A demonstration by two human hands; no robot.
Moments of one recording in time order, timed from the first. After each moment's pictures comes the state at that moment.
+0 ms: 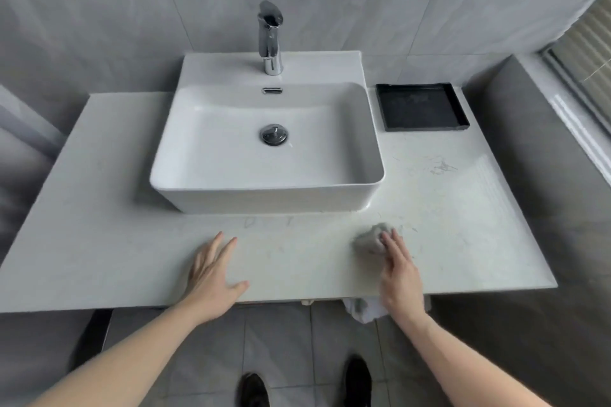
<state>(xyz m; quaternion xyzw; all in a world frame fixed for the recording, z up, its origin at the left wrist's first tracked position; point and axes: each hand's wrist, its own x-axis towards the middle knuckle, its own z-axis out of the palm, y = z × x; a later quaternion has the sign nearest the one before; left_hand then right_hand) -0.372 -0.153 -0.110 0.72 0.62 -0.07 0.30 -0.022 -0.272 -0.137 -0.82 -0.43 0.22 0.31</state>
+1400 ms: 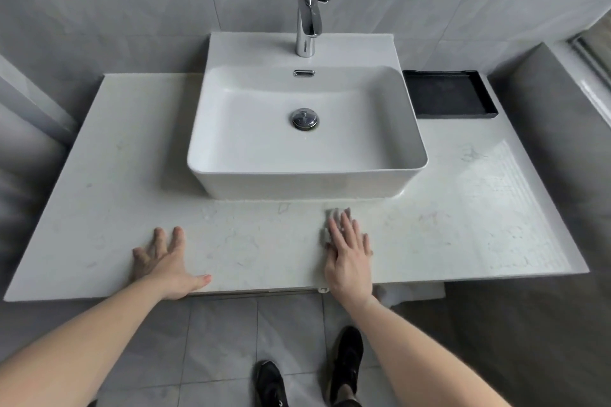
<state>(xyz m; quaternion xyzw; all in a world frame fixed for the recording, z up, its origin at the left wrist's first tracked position) -0.503 -0.100 -0.113 0.63 0.69 -0.27 0.22 -0.177 -0.217 -0.171 -0.80 -0.54 0.18 0.19</state>
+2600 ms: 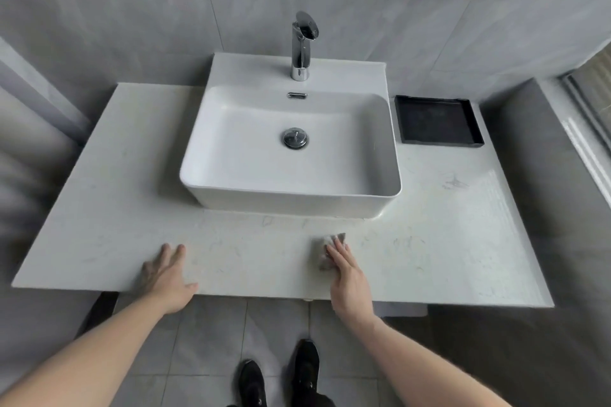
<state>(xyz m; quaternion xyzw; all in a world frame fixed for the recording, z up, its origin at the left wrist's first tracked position) -0.475 -0.131 -0.111 0.62 0.71 -0.21 0.25 -0.116 -0.241 -0.129 -0.75 -0.54 0.29 0.26</state>
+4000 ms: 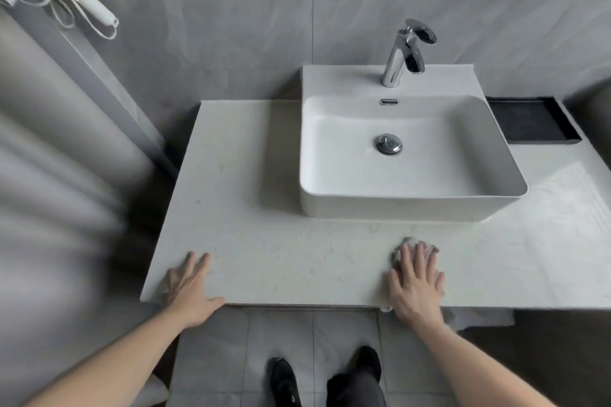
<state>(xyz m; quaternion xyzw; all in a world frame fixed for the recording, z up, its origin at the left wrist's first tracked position) -0.697 -0.077 -0.121 0.65 0.69 -0.17 0.27 -0.261 -0.201 -0.158 -0.85 -0.47 0.23 0.06</state>
